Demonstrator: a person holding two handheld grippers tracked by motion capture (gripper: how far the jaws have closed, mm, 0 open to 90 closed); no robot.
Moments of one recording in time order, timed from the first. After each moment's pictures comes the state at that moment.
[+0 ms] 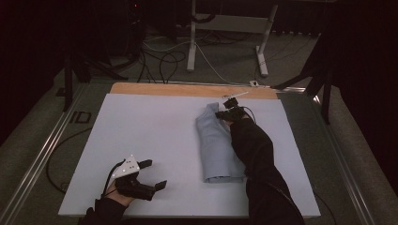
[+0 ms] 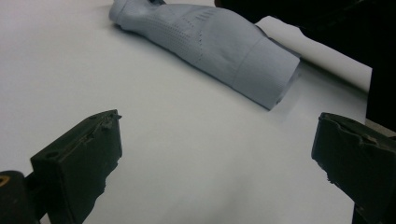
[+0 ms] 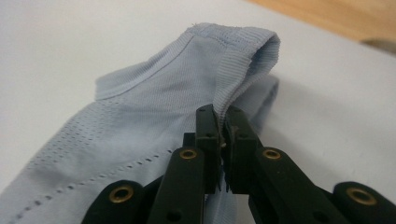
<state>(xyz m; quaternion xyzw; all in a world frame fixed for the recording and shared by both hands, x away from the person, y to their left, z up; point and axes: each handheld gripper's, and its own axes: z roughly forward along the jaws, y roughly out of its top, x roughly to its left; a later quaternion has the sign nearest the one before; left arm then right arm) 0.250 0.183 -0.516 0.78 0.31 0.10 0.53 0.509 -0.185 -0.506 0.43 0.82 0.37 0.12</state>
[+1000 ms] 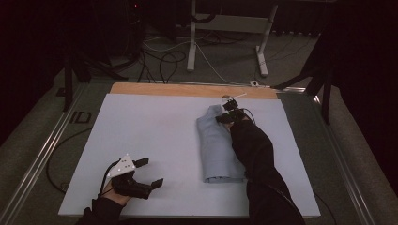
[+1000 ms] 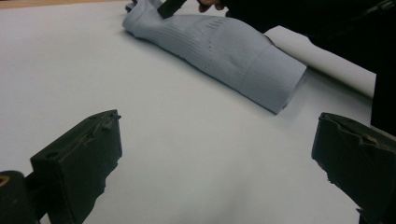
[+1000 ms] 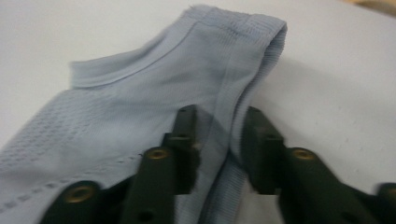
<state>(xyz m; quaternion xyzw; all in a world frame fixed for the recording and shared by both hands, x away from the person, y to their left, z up) 0.251 0.195 -0.514 0.77 0.32 0.11 0.54 0.506 -0.184 -0.509 0.45 0.82 0.33 0.12</state>
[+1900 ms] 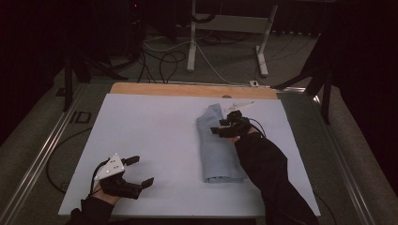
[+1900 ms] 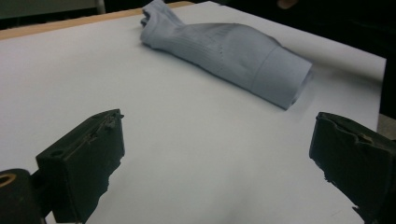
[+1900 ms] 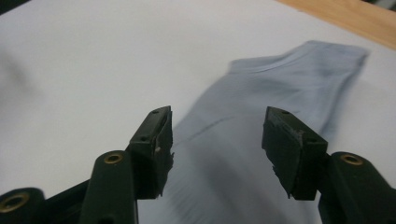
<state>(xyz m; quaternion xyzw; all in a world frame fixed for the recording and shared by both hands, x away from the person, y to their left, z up) 0.243 0.221 -0.504 0.78 0.30 0.14 0.53 0.405 -0.178 -0.454 0.35 0.84 0.41 0.11</state>
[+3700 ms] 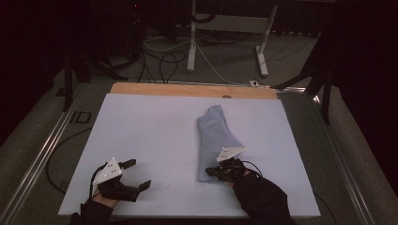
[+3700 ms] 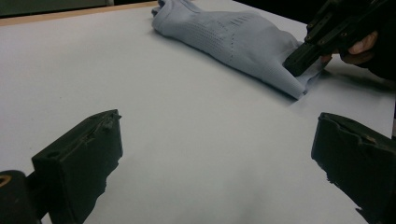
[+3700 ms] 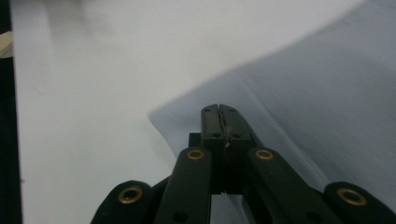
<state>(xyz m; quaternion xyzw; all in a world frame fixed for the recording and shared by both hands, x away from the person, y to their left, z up) 0.241 0.226 -0.522 0.77 0.31 0.15 0.53 0.303 -0.159 -0.520 0.24 0.89 0.39 0.04</state>
